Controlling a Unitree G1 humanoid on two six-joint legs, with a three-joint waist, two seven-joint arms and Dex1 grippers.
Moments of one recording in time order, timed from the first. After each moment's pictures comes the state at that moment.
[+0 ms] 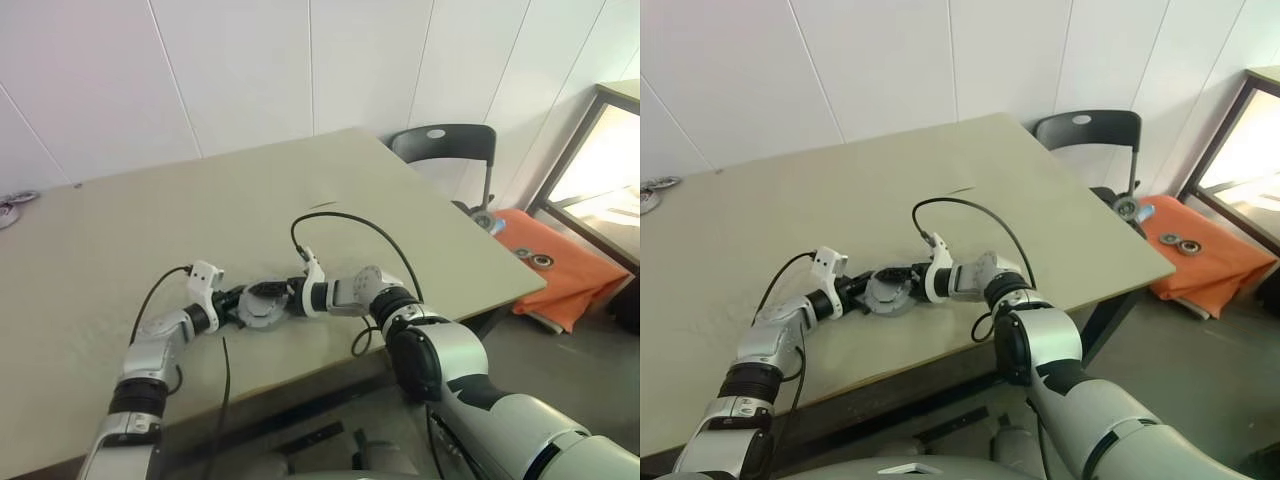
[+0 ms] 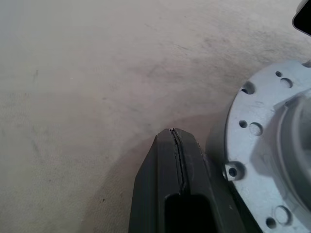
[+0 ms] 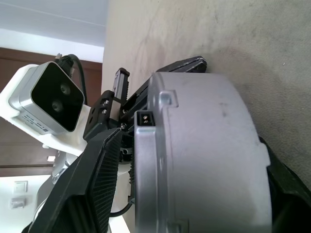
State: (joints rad) left arm -0.29 0.38 0.11 0.47 -0.27 0.23 -0.79; right arm -1.03 0.14 -0.28 1.29 0.45 0.87 0.59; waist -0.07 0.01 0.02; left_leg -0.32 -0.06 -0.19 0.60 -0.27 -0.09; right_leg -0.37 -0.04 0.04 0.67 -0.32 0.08
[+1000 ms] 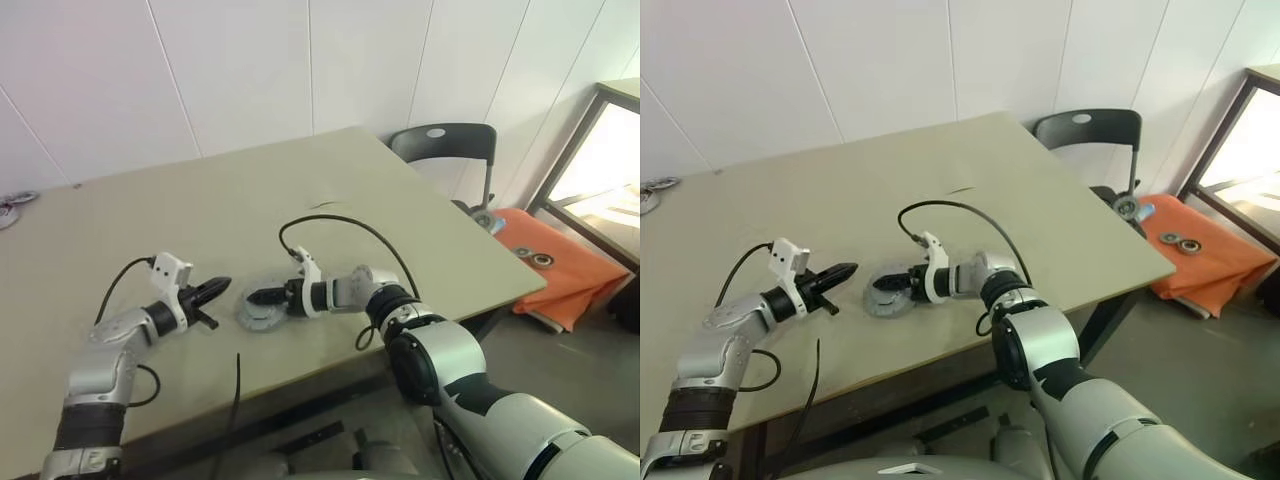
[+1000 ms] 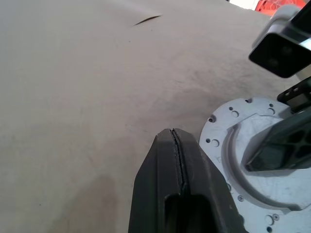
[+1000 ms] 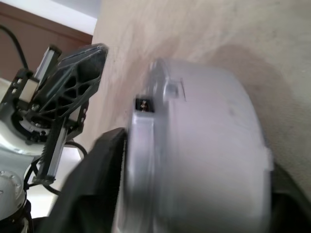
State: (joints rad) left arm -0.11 0.51 0.19 0.07 -0.41 0.41 -0.80; right arm -1.03 0.13 -0.12 1.26 0.36 0.83 0.74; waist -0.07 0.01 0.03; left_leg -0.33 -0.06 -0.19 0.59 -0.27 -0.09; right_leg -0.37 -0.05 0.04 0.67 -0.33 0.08
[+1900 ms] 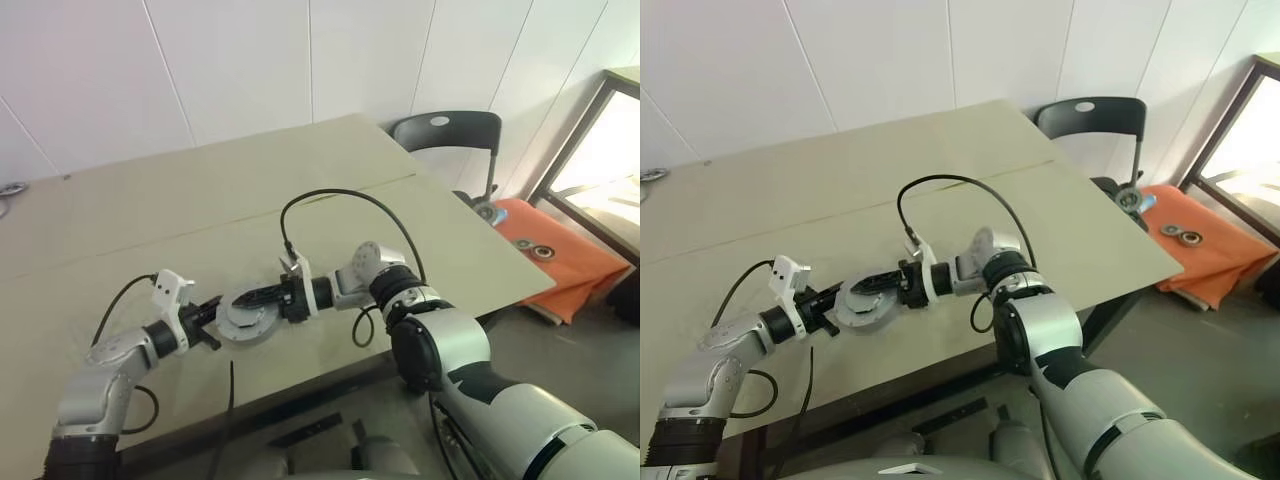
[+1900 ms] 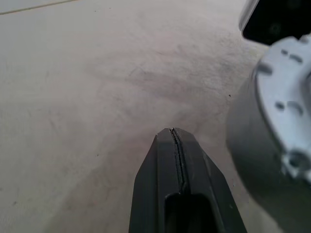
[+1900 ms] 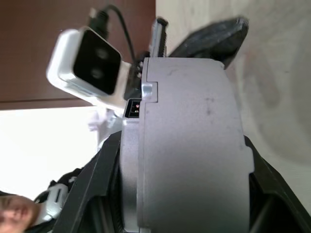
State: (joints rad) left arm 0.02 0.51 0.20 -0.12 -0.49 0.52 -0.77; right arm -1.11 0.09 -0.22 1.19 0.44 1.34 0.89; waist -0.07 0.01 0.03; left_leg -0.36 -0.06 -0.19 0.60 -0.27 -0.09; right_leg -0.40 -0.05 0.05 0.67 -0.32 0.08
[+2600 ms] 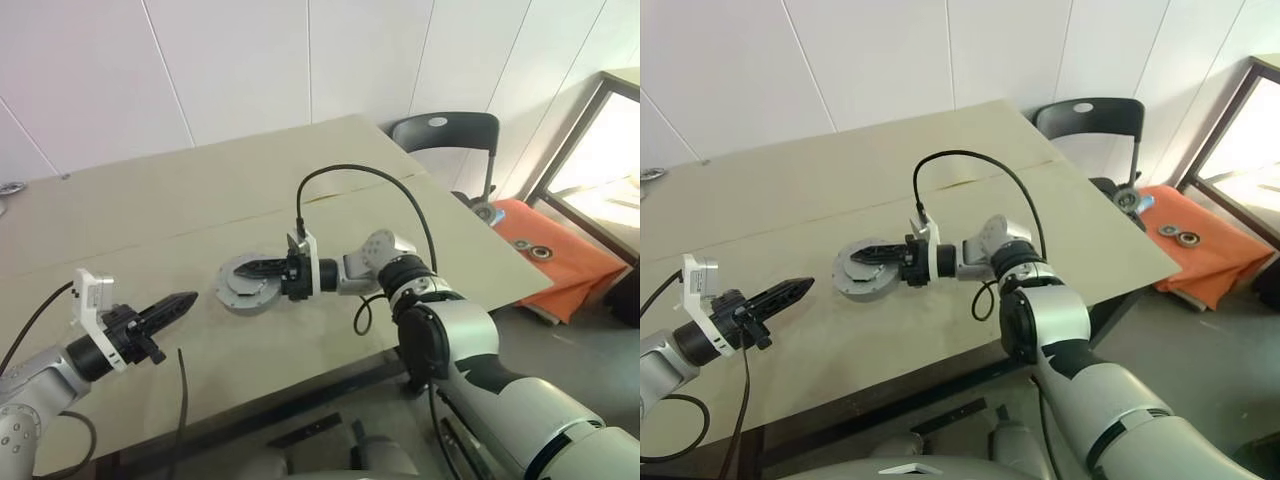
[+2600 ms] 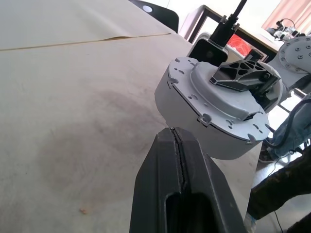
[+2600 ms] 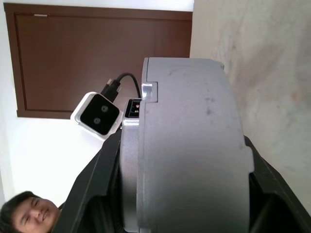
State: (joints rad) left arm 0.22 0.64 0.56 -0.43 -0.98 0.82 -0.72; right arm -1.17 0.08 -0.30 1.21 0.50 1.32 0.92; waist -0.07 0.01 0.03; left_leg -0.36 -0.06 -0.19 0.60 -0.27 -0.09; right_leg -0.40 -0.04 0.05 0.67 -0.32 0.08
